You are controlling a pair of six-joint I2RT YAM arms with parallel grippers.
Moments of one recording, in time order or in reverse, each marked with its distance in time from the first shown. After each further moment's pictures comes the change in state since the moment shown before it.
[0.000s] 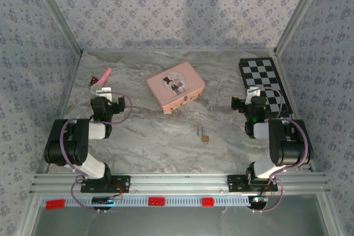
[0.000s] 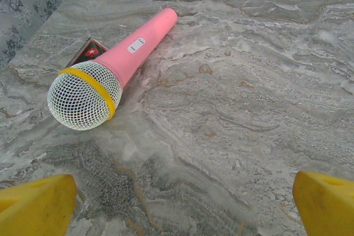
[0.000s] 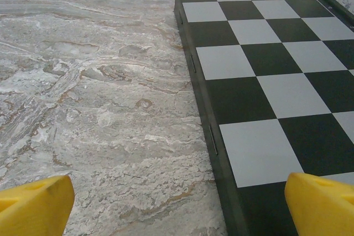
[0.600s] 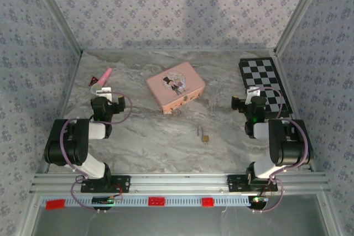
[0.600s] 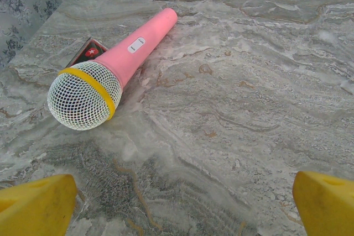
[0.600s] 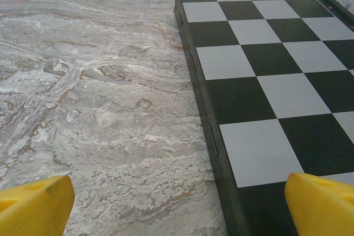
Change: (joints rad) left arm 0.000 0.000 0.000 0.000 0.000 0.000; right arm 0.000 0.000 0.000 0.000 0.000 0.000
